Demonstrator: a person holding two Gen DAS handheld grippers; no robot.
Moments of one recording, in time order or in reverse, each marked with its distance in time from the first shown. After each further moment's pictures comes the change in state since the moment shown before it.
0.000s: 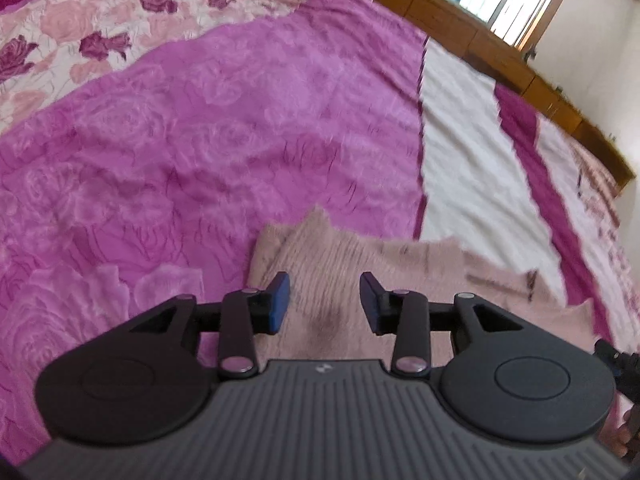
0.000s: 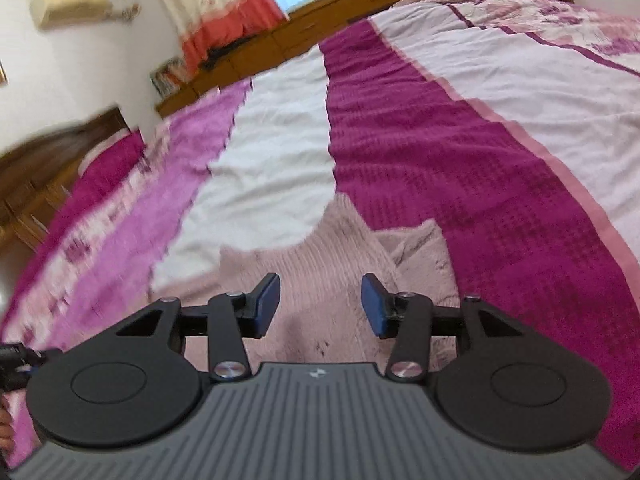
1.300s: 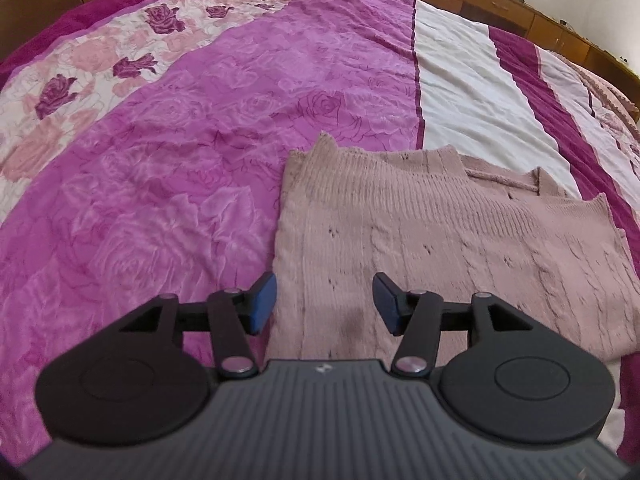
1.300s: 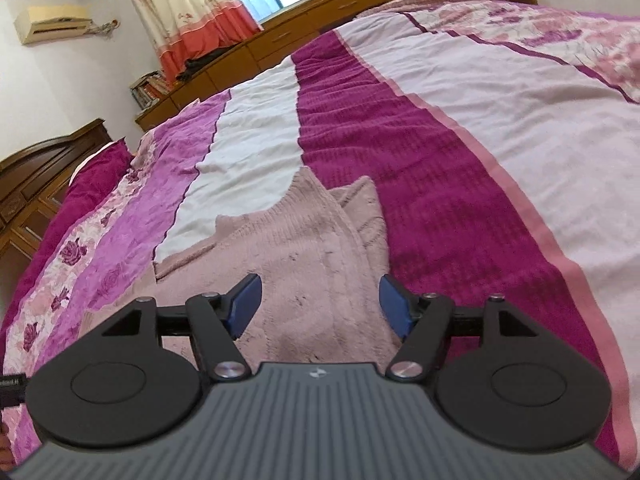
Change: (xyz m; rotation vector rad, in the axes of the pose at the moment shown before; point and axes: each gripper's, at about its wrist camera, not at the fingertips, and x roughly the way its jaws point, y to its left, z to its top) left arm -0.077 -0.024 -0.063 0.186 0.033 0.147; right arm -0.101 -0.017 -0.048 0.082 -0.037 -0.047
